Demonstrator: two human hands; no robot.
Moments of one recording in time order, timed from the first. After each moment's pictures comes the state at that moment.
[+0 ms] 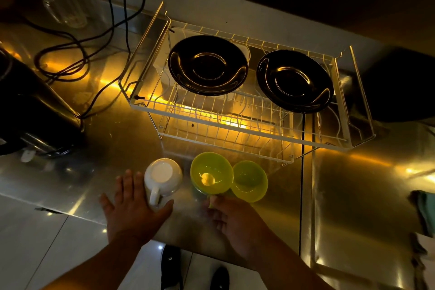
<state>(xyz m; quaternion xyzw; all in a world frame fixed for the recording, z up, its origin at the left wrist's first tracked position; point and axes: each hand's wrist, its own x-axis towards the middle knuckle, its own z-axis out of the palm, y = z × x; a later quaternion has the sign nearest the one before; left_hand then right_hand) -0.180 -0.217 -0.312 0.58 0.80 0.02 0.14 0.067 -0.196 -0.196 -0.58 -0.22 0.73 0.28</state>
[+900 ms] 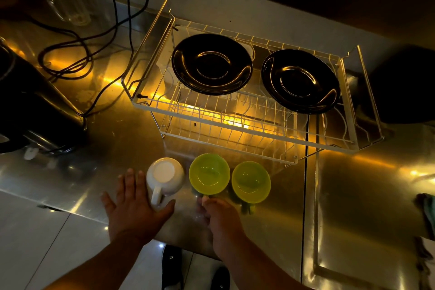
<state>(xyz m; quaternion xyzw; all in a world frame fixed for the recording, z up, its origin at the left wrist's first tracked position) -0.178 -0.216 -0.308 0.58 0.81 0.02 0.14 0.026 -0.201 -0.269 -0.68 -0.18 0.65 0.29</state>
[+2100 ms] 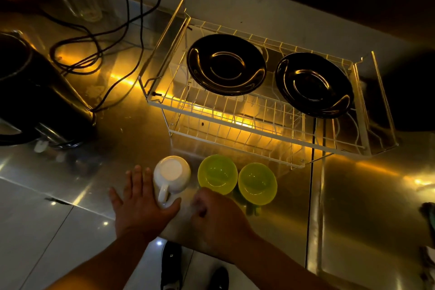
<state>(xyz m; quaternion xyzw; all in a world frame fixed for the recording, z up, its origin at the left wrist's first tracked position) -0.180 -0.218 -0.315 0.59 0.80 0.02 0.14 0.026 -0.194 -0.185 -0.58 -0.69 0.43 0.06</state>
